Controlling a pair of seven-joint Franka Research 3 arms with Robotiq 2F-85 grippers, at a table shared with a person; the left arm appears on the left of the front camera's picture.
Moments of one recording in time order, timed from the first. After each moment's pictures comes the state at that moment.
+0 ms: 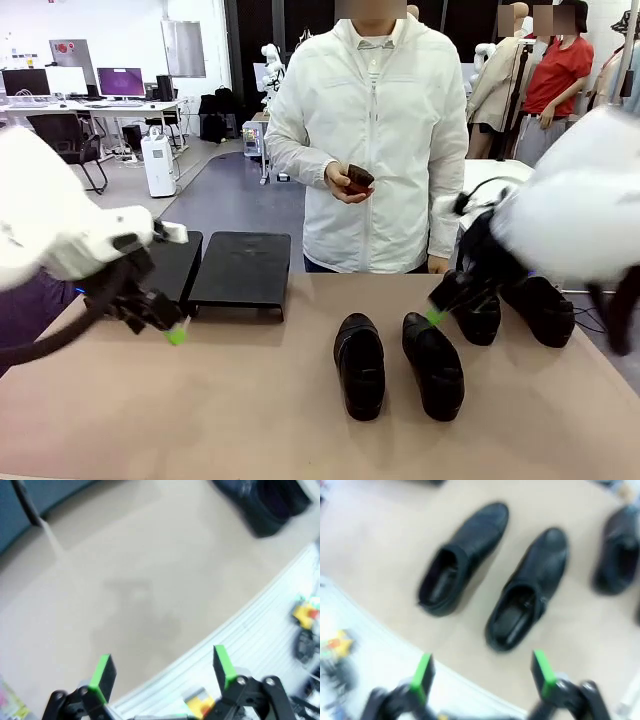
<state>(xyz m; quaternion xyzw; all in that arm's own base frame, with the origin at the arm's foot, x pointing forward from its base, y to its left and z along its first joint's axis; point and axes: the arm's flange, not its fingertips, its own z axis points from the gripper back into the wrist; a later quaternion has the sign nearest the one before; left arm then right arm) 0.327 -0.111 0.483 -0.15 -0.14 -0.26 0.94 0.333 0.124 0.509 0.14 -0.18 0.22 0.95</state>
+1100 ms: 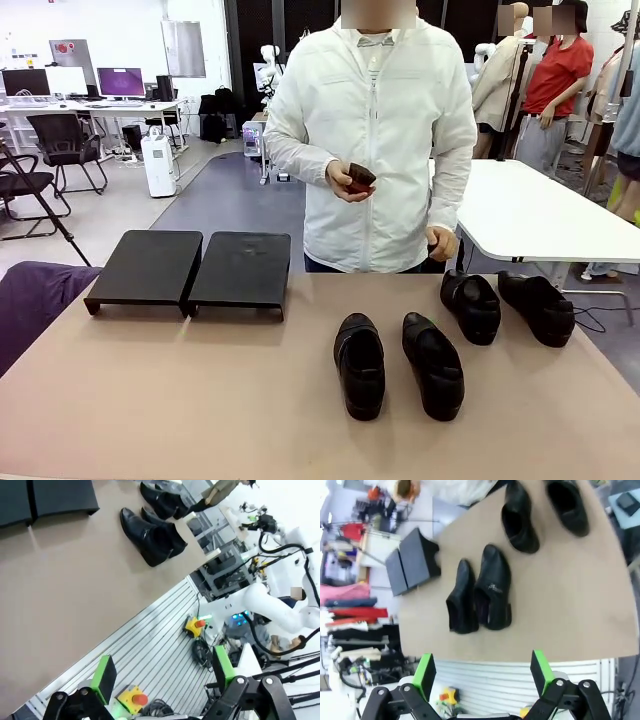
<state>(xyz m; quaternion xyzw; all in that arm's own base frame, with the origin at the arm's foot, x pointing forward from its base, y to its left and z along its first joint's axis) 0.225 0.109 0.525 -0.46 -0.22 -0.16 0.85 0.264 -0.127 0.569 0.35 -0.21 -0.14 0.90</state>
